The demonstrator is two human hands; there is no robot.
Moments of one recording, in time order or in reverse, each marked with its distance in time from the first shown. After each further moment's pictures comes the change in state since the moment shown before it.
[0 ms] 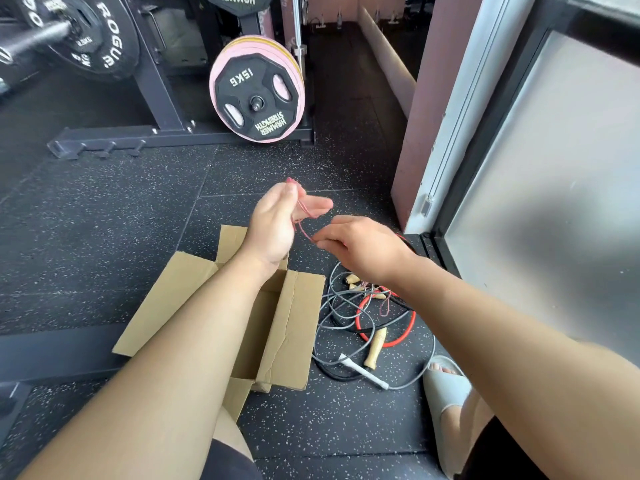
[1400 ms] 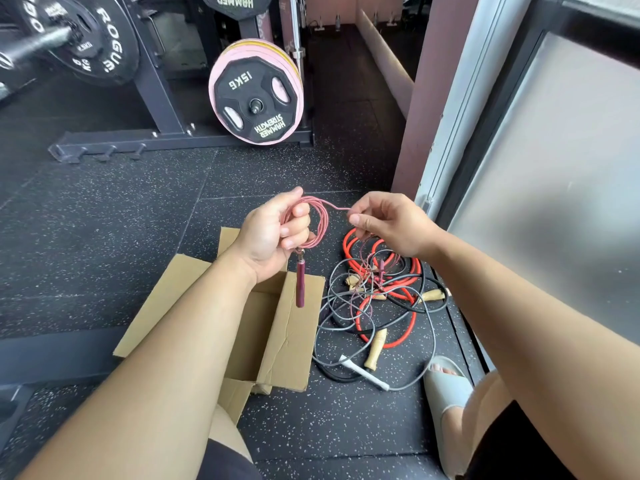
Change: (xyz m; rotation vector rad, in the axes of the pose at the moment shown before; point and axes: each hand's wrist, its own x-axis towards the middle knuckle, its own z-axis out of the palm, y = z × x) left_hand -0.007 0.019 -0.006 -0.384 -0.229 -0.365; right_hand -0.006 0.041 -0.034 0.627 0.041 0.293
